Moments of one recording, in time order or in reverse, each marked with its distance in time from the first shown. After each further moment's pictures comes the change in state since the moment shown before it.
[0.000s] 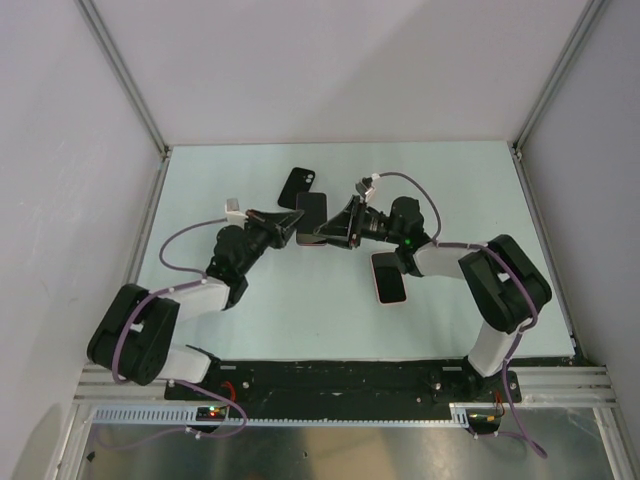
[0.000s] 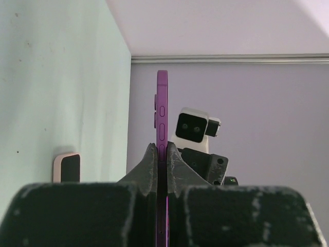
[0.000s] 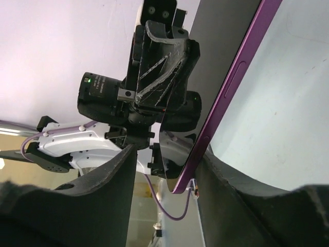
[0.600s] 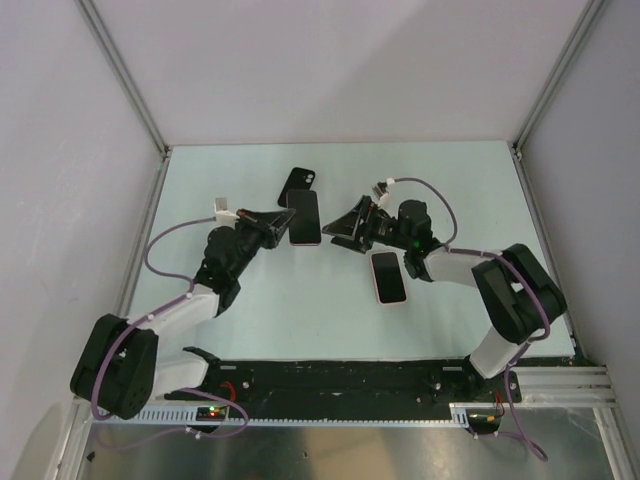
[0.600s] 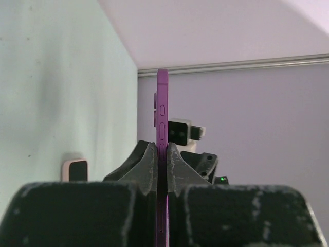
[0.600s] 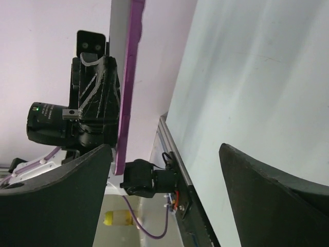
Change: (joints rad) left arm 0.002 -0.181 0.001 -0.189 -0.063 0.103; right arm -0.042 -0.107 -0.087 -0.190 0.141 -0.139
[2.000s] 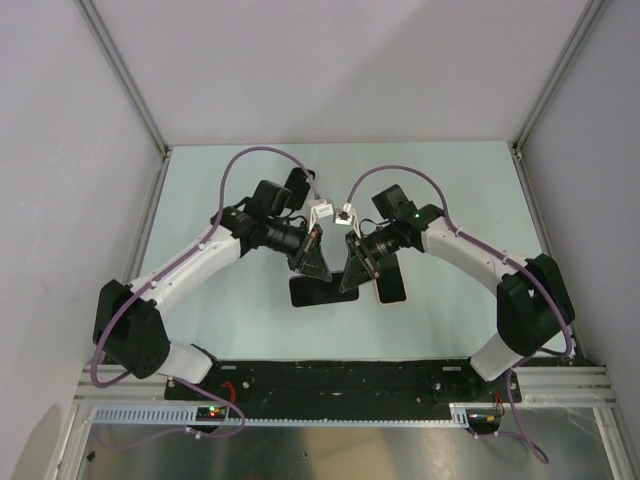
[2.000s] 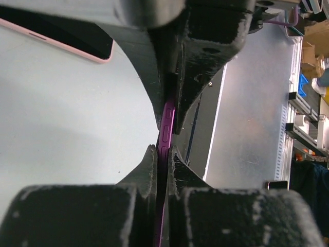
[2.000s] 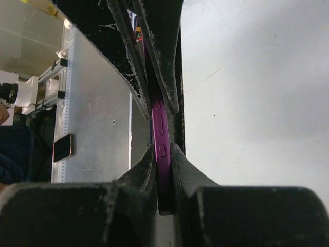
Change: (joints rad) left arm -0.173 0.240 0.704 -1.355 0.847 1.477; right arm 0.084 -0.053 0.430 -1.407 -0.459 -1.388
